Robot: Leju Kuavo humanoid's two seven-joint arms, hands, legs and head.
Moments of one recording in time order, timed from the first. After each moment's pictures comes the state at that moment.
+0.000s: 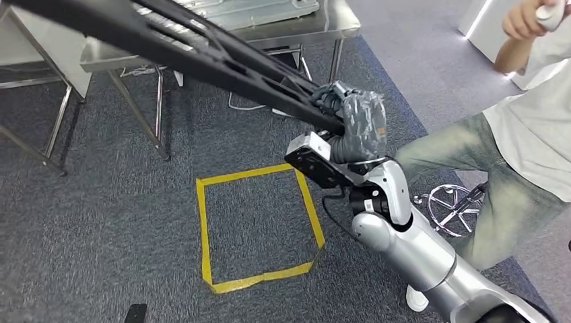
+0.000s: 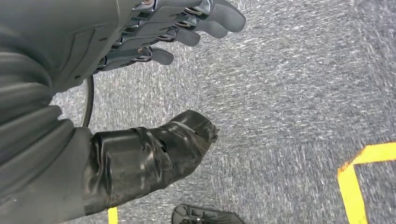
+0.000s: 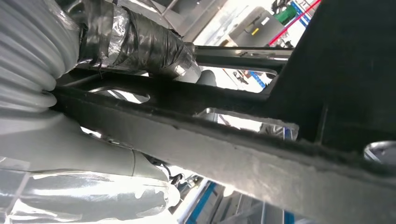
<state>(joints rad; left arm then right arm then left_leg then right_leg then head) -0.09 0.08 -0.46 -0.22 0.52 0.44 -0.24 -0.70 -0.20 0.70 -1.53 0.63 -0.50 0.33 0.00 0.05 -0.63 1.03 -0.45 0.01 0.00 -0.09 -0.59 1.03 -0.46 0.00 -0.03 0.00</state>
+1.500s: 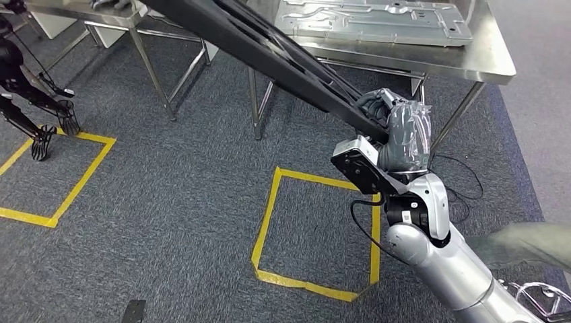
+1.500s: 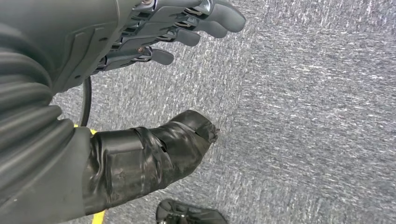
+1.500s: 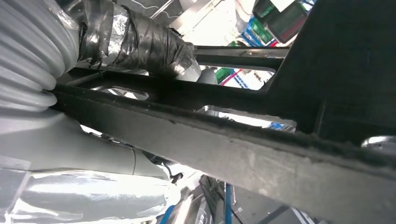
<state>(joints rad) -0.10 0.09 -0.46 -0.22 0.54 0.37 -0.30 -0.59 -0.32 0.58 -1.66 0.64 -0.47 0.36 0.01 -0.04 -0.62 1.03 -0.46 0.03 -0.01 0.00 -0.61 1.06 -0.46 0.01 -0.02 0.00</state>
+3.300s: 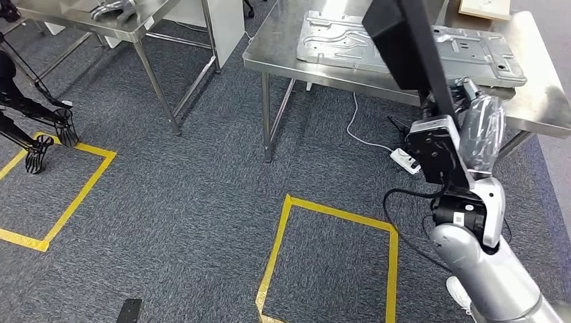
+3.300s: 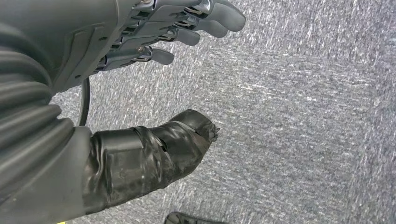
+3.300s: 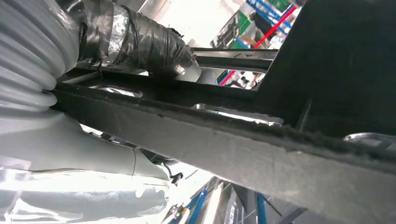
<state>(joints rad) -0.09 0.12 -0.48 -0.22 0.55 0.38 -0.29 -0.52 -0.43 0.42 -1.78 0.59 -0.53 0.45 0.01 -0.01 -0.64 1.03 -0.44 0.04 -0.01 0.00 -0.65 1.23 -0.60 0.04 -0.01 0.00</state>
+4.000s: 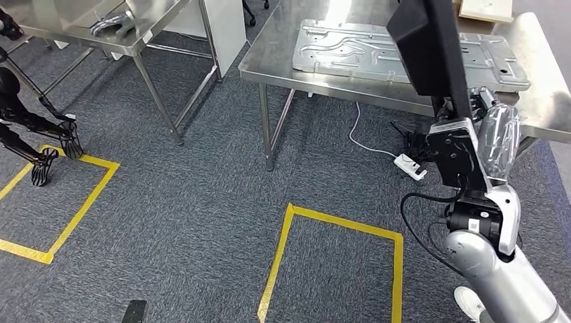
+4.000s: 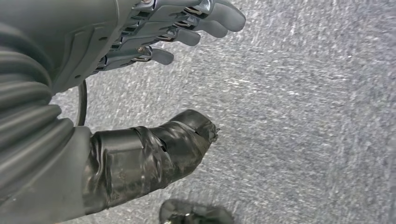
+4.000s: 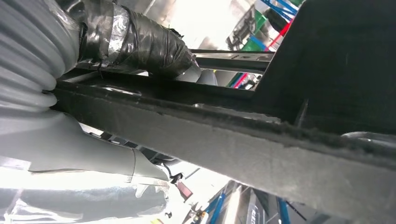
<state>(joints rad) -0.09 0.11 -0.48 -0.22 0.56 0.37 -0.29 -0.47 -0.48 0.38 -1.81 0.55 -0.54 0.48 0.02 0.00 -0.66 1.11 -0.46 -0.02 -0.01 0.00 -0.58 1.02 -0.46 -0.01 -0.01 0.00</state>
